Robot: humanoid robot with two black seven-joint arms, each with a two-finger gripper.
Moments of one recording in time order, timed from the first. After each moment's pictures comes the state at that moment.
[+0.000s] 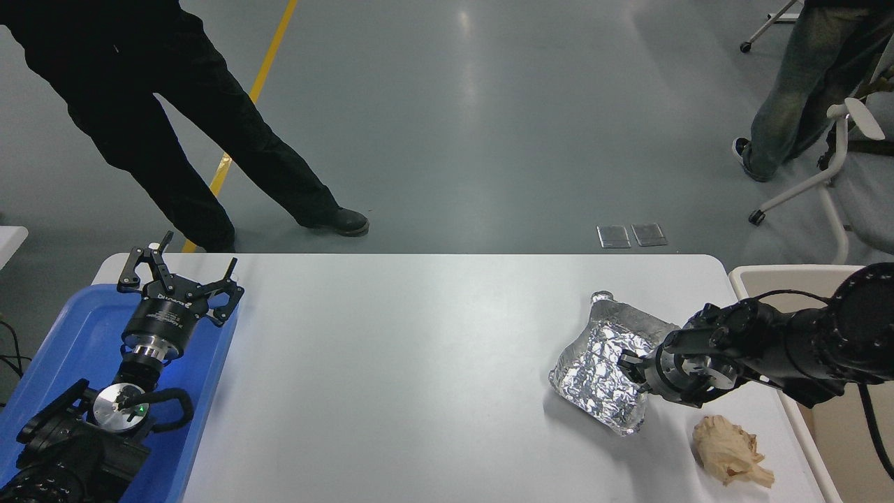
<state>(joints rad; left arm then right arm) -0.53 0.22 -1.14 -0.31 -0.10 -0.79 -0.14 1.22 -0.18 -1.03 0.88 0.18 0.09 -0.22</state>
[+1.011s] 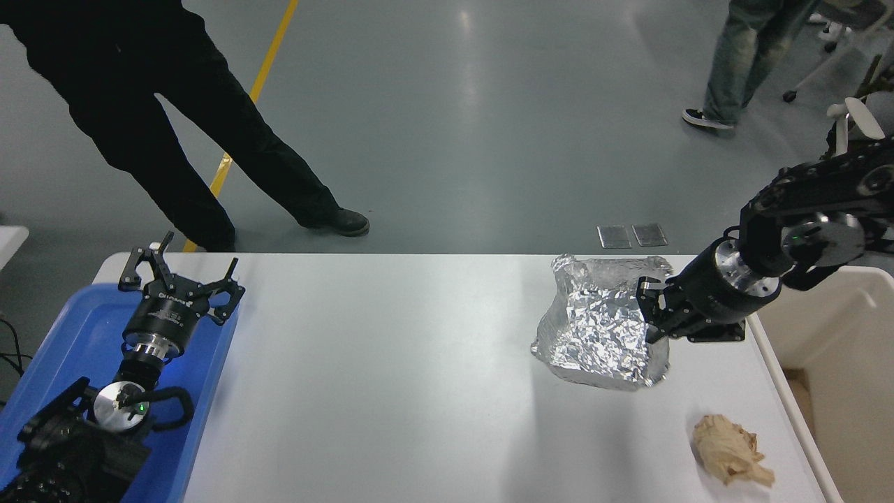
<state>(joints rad) -0.54 0.22 -1.14 -0.31 -0.10 -0.79 -0.14 2.10 -0.45 -1.17 1.46 0.17 0.66 -0.22</state>
